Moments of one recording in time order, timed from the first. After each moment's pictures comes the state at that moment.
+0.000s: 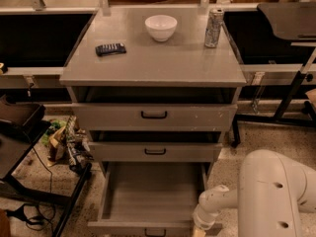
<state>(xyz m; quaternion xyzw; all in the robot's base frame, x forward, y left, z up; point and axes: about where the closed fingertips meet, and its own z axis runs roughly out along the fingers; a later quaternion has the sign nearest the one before) 0.426 -0.174 0.160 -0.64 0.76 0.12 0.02</state>
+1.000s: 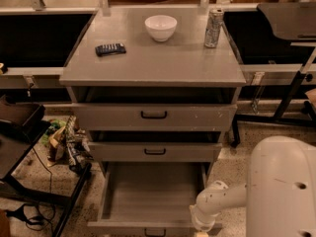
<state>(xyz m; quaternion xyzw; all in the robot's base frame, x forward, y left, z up) 0.401 -0.157 0.233 -0.69 0.71 0.10 0.01</state>
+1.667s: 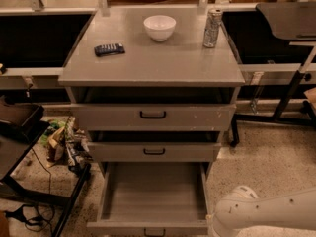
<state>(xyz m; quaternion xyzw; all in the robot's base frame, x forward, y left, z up) 0.322 -0.182 0.363 -0.67 0.74 0.10 -0.01</state>
